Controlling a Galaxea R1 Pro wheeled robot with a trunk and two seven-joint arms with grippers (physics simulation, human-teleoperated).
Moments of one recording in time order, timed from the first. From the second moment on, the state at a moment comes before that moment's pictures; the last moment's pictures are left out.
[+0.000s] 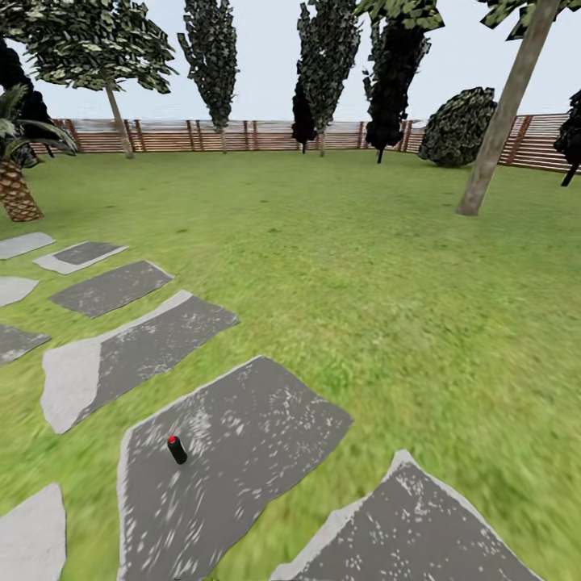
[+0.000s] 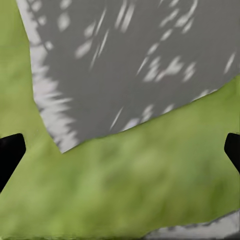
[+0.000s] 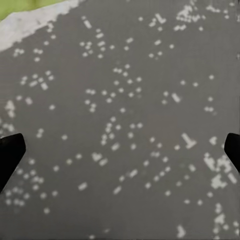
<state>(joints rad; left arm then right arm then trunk) -0.27 0.09 0.08 -0.20 0.10 -0.22 0.01 -0.04 -0.05 -0.05 -0.53 0.01 -0.30 0.00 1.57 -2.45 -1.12</state>
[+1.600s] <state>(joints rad) -0.27 0.09 0.08 -0.20 0.10 -0.22 0.01 -0.04 -0.05 -0.05 -0.53 0.01 -0.30 0.00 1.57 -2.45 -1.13</state>
